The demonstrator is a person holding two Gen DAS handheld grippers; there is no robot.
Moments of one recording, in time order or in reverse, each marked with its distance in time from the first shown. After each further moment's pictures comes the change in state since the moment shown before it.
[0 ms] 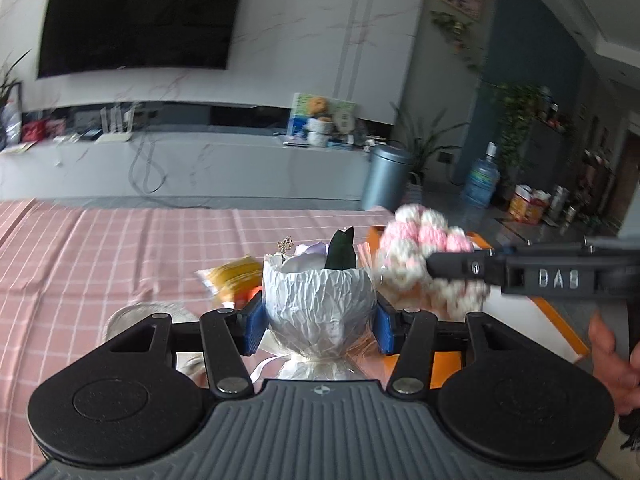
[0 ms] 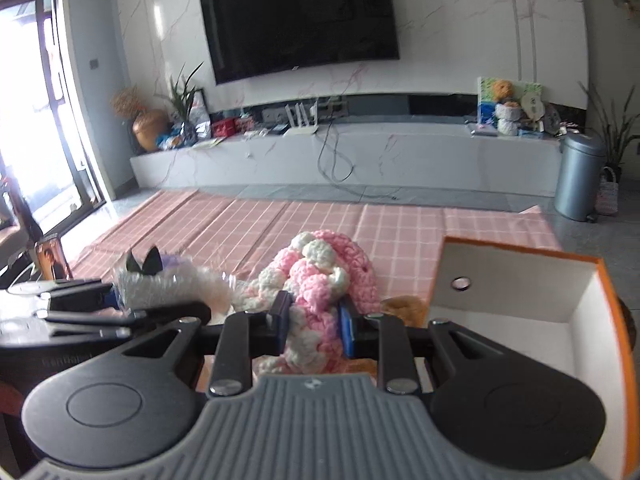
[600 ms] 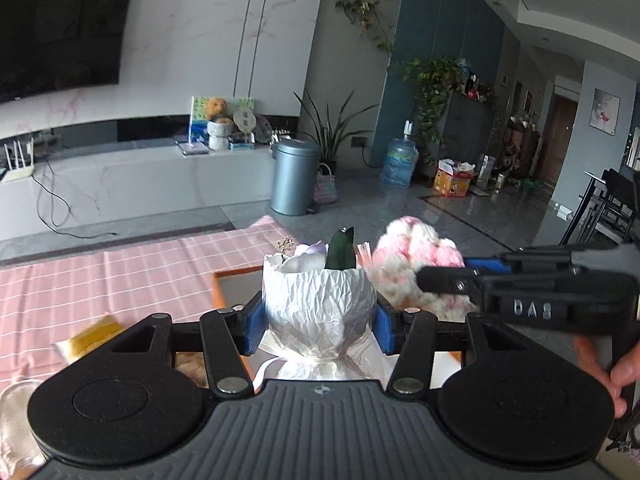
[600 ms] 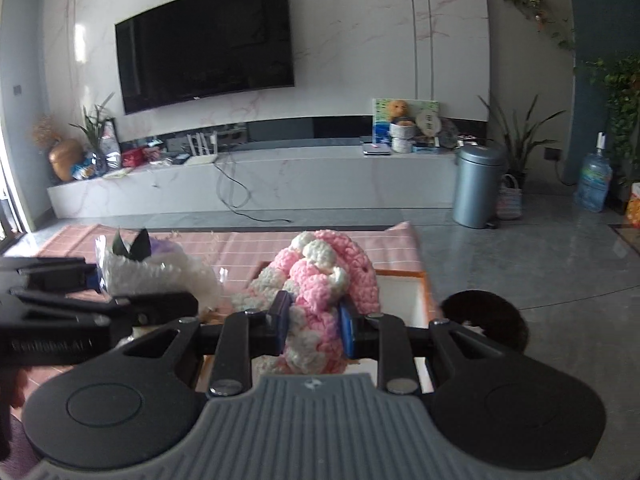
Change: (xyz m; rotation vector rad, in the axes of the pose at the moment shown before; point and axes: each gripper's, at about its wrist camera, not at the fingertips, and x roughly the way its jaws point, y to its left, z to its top) left arm 0.081 -0.111 0.051 0.122 0.040 -0.205; right arm -0.079 -0.107 0.005 0.057 -0.071 -0.269
